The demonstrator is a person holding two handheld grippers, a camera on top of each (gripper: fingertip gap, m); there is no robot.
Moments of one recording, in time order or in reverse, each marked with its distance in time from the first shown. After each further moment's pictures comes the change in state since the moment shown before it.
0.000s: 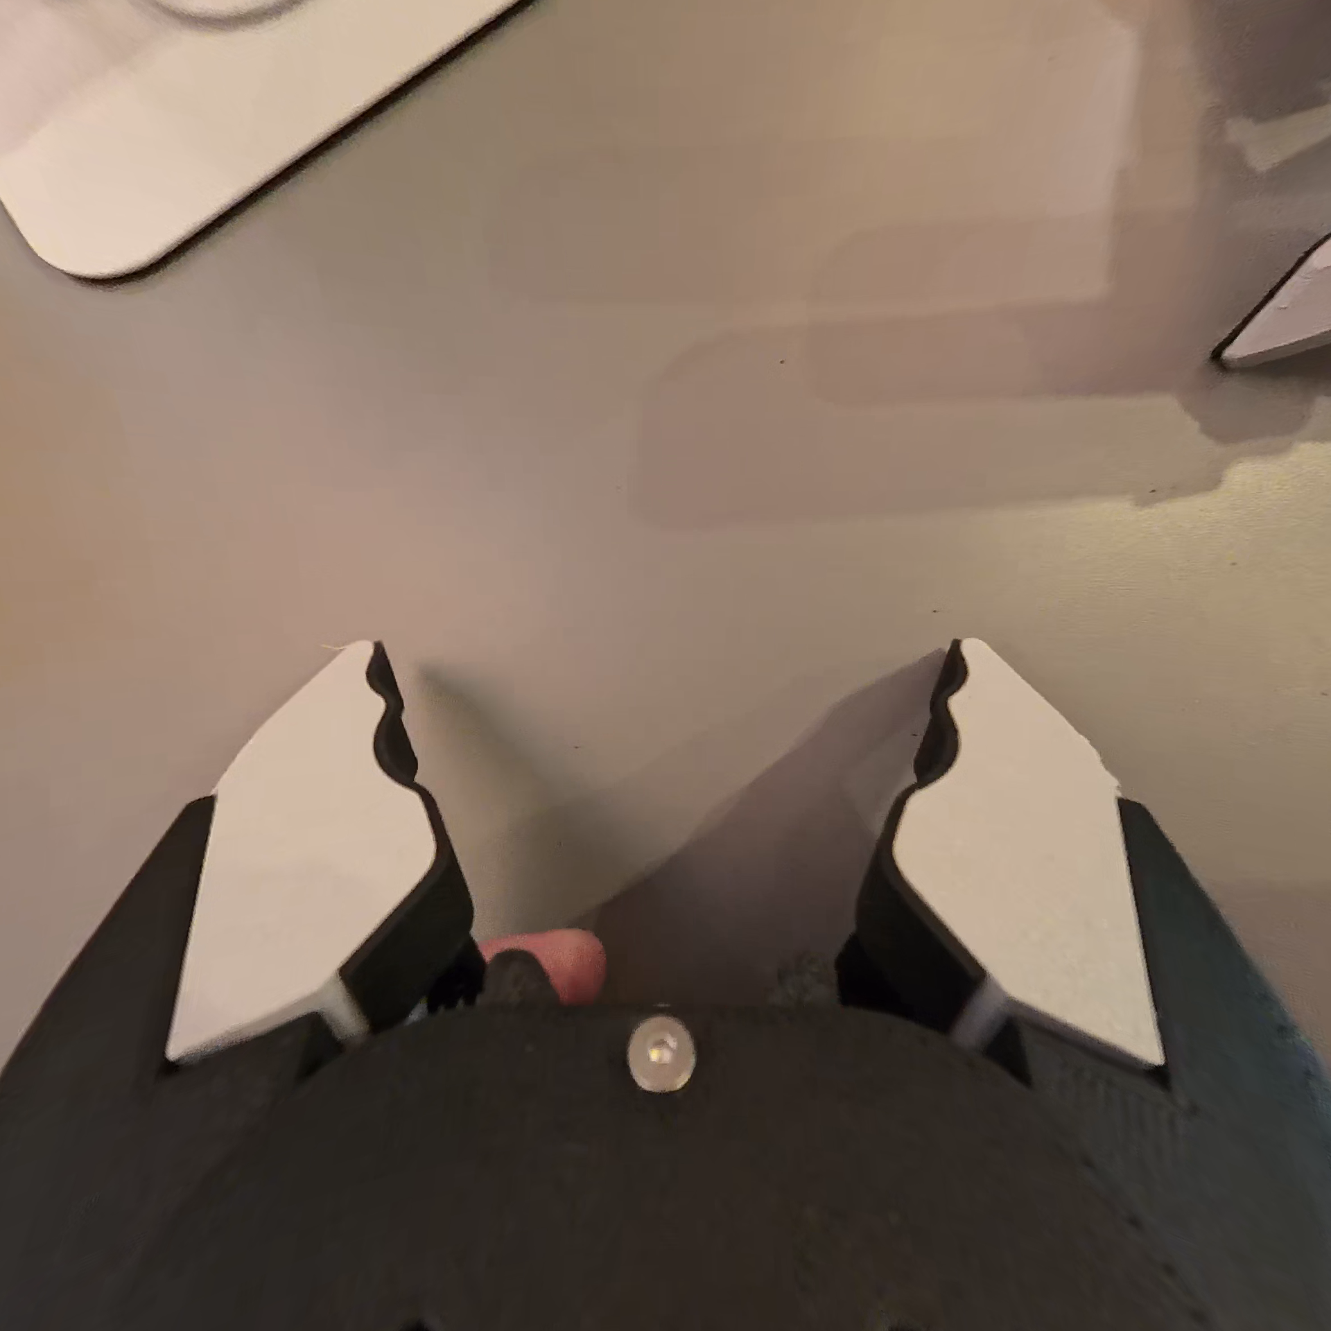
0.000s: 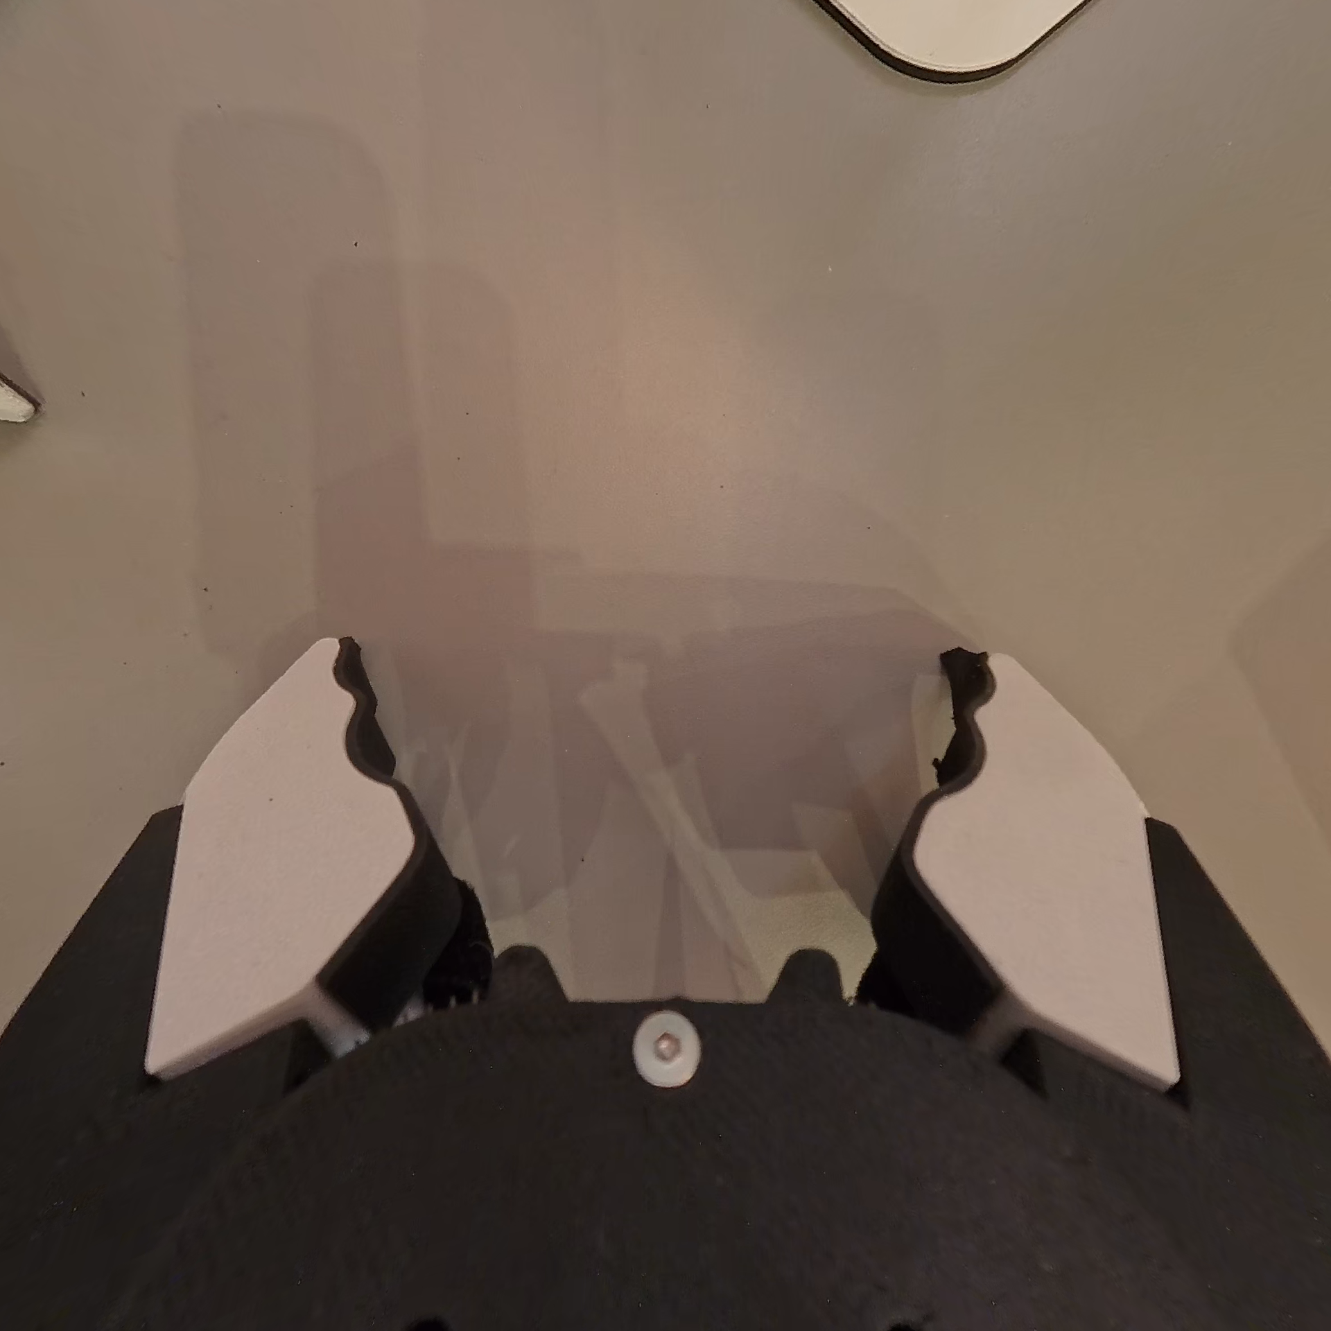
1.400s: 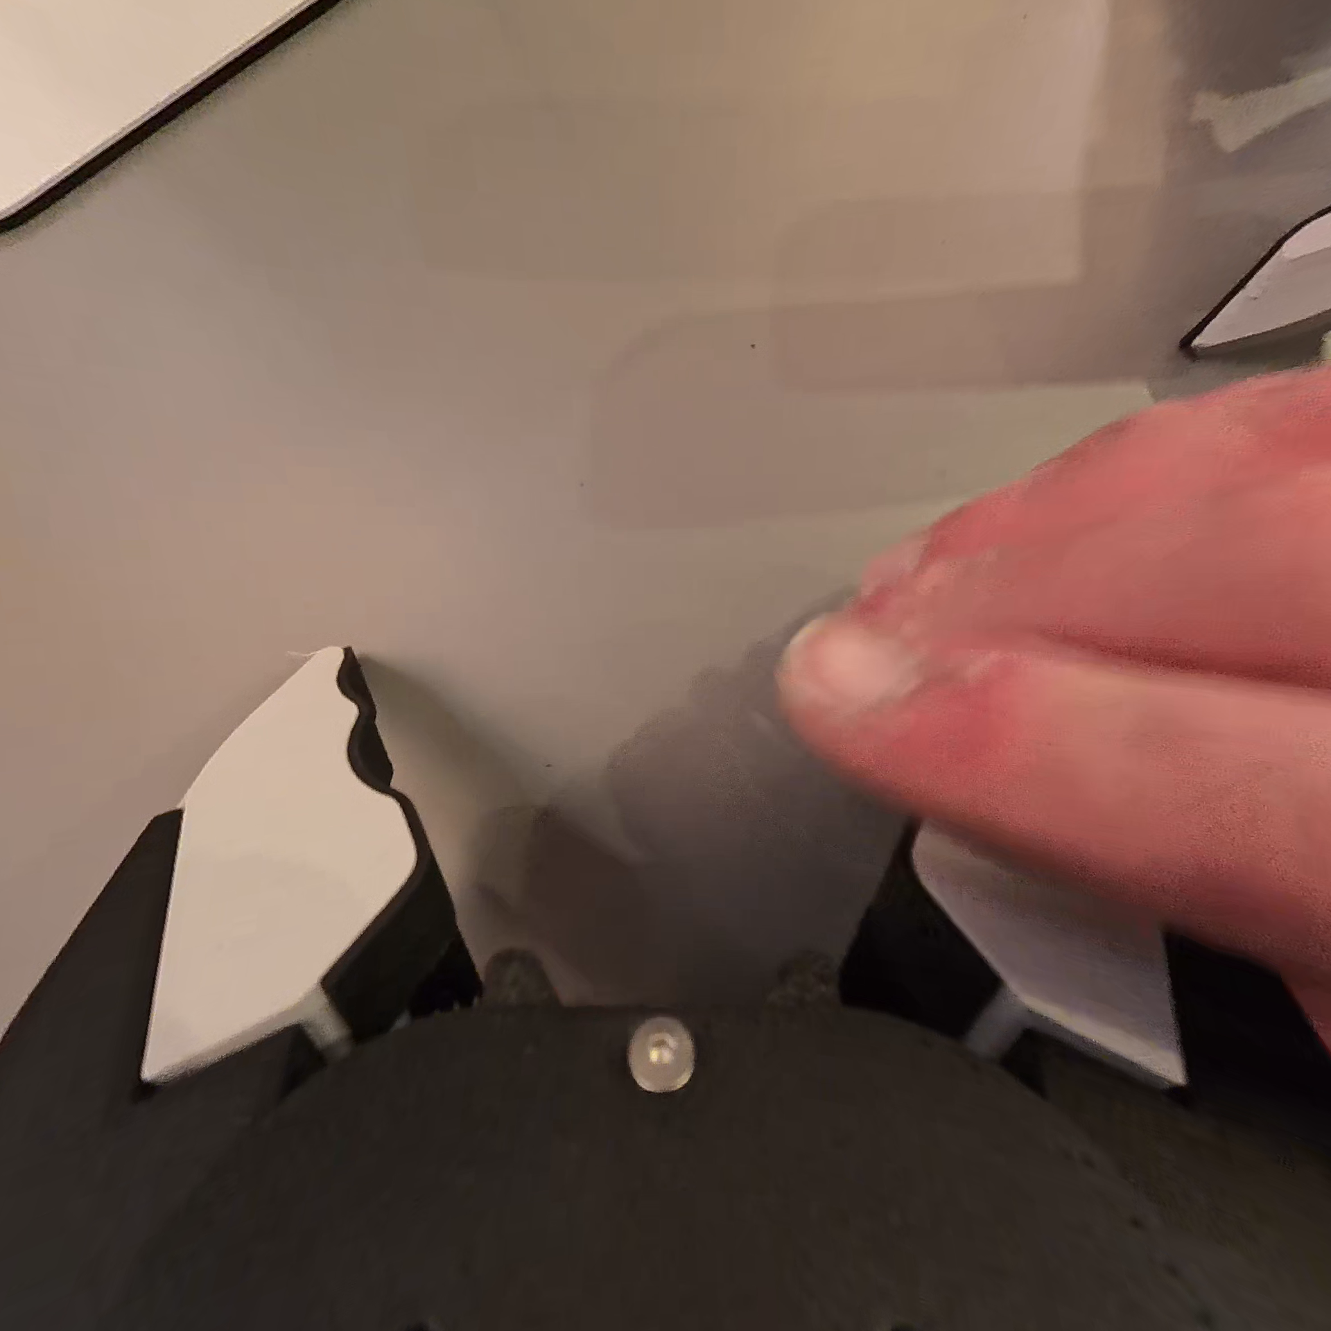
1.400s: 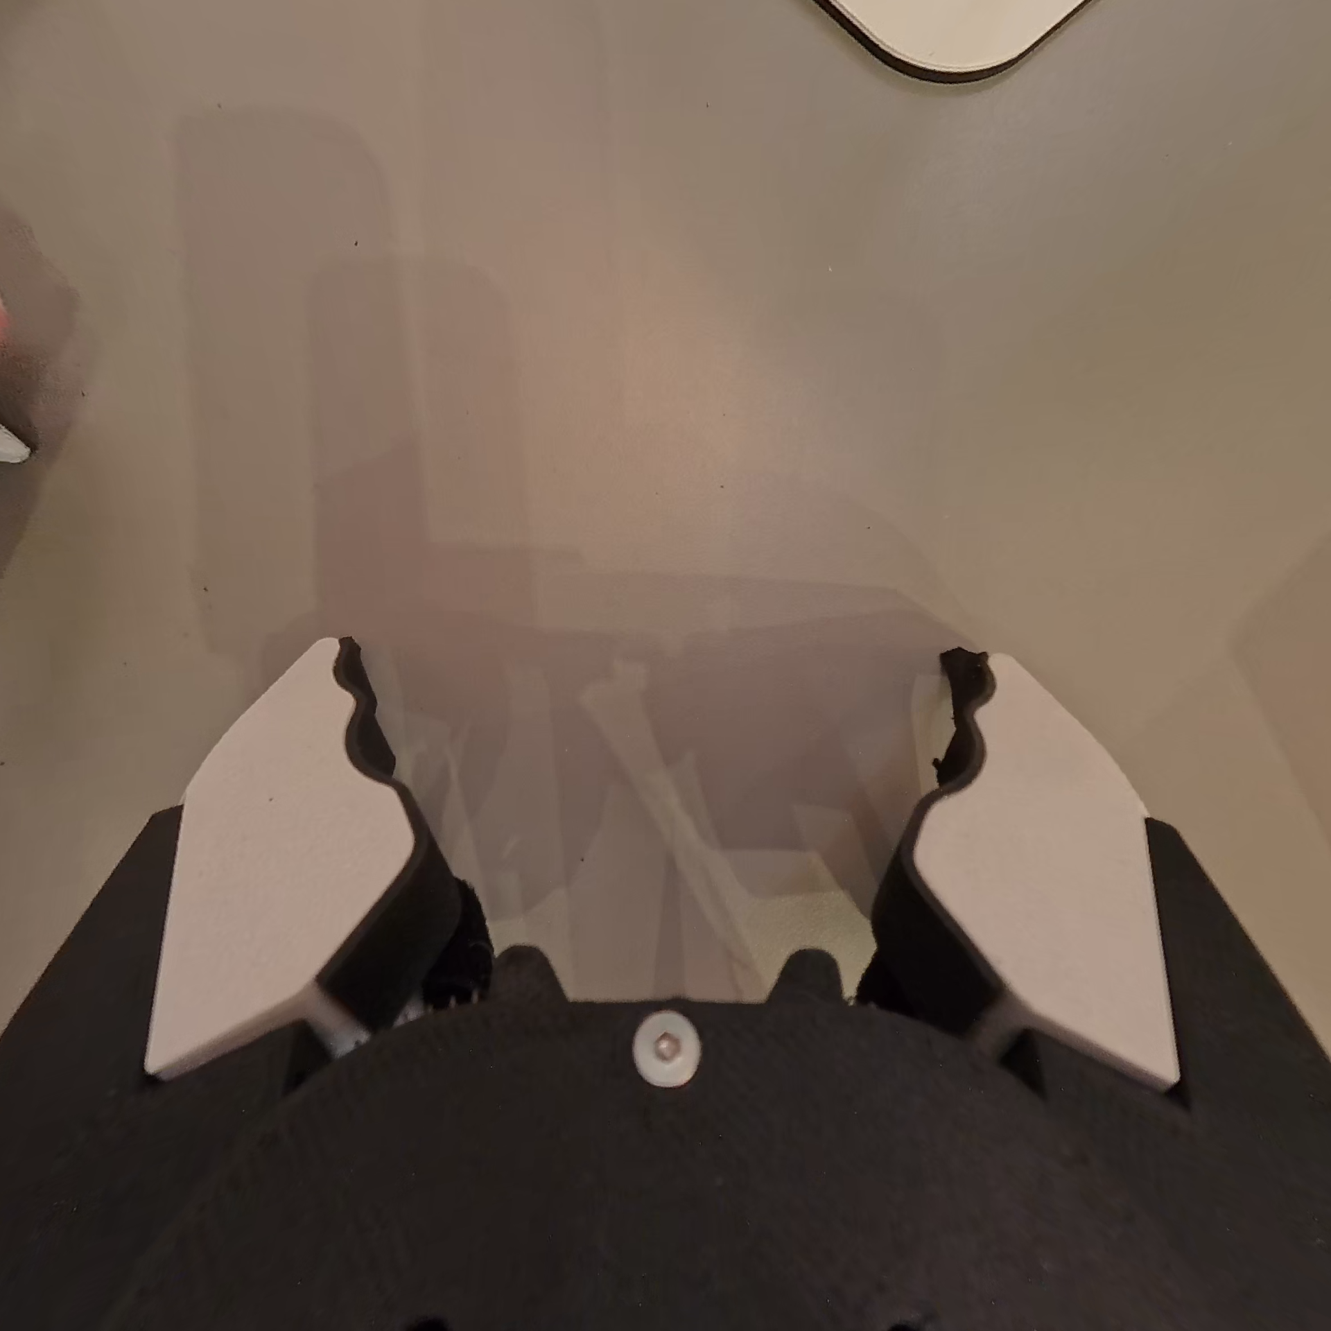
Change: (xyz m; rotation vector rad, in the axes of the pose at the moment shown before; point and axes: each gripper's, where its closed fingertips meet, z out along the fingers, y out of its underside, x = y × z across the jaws) left arm 0.008 0.003 0.007 -0.055 0.086 -0.015; right arm 0.000 0.000 0.000 0.000 0.000 0.000
